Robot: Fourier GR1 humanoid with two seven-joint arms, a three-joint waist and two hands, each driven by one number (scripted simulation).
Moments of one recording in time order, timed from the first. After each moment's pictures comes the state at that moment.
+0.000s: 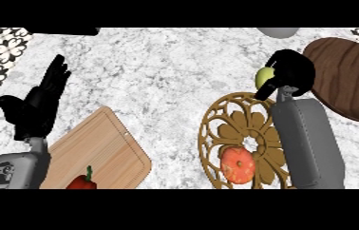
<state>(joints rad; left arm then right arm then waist) -0.20 0.29 0.06 -1.52 0.02 0.09 0.13 -0.61 -0.09 -0.12 -1.26 1.25 0.21 0.71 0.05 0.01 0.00</state>
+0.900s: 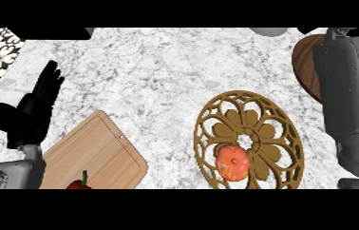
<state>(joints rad) -0.15 0.29 0.09 -1.56 0.01 0.09 0.14 -0.96 -0.29 -0.26 -1.10 1.33 -0.03 0.84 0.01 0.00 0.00</state>
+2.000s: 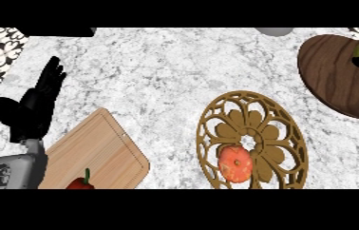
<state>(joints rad) -0.19 0.27 0.11 -1.53 0.00 0.06 0.13 -0.93 -0.62 -0.52 -0.43 1.10 -0.31 0.44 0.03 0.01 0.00</state>
